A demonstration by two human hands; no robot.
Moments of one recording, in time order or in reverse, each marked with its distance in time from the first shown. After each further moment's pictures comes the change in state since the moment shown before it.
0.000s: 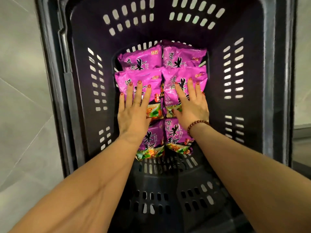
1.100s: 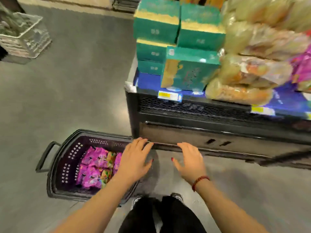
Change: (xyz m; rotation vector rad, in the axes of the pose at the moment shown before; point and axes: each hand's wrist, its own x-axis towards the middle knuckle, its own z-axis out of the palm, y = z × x) left_hand -0.374 0.083 -0.396 0.142 0.076 1.669; right_hand -0.615 -0.160 -0.226 0.639 0.726 1.155
